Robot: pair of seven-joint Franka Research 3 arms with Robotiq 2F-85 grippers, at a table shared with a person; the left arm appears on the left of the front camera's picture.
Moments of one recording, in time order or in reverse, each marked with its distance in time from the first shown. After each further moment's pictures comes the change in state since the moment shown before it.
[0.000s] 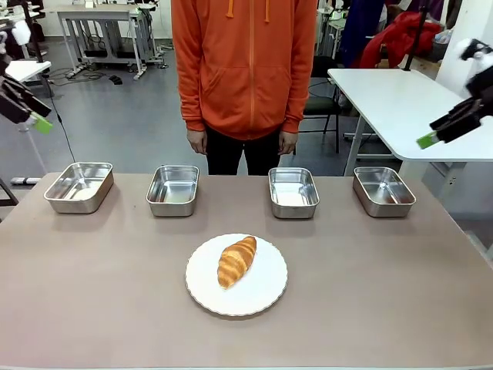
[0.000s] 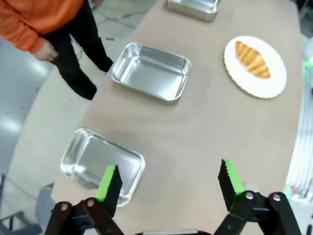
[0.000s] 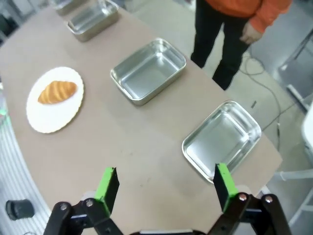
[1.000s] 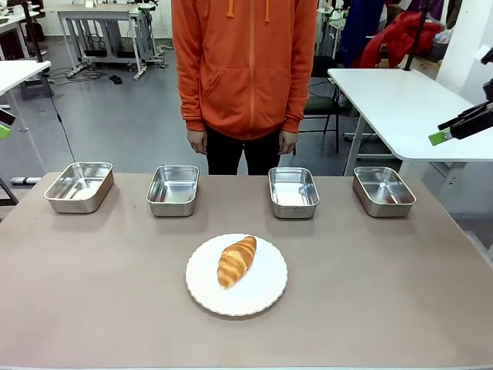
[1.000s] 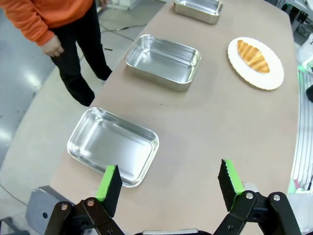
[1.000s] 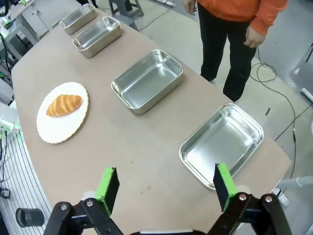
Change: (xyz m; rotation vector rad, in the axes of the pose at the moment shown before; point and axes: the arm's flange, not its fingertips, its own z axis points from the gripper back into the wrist) left arm -0.080 0.045 0.027 -0.037 -0.102 0.039; right arm -0.020 -0.040 -0.005 0.071 -0.076 -0.090
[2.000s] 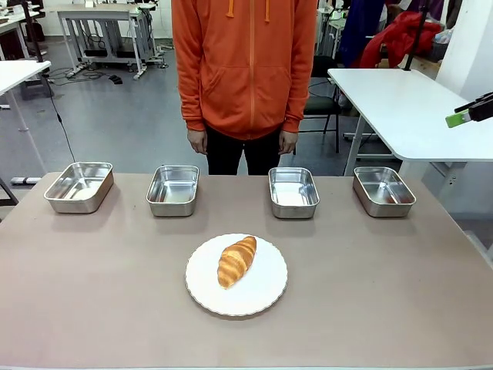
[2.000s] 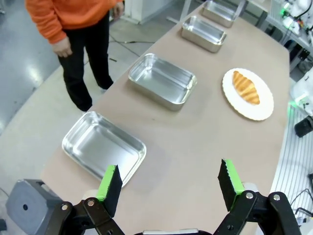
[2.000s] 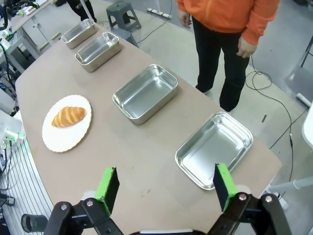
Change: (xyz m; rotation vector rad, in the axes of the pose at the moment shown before) left arm 0.004 -0.024 0.030 0.022 -0.112 0.158; right arm 0.009 -0.004 0.036 -0.007 -0.069 -0.022
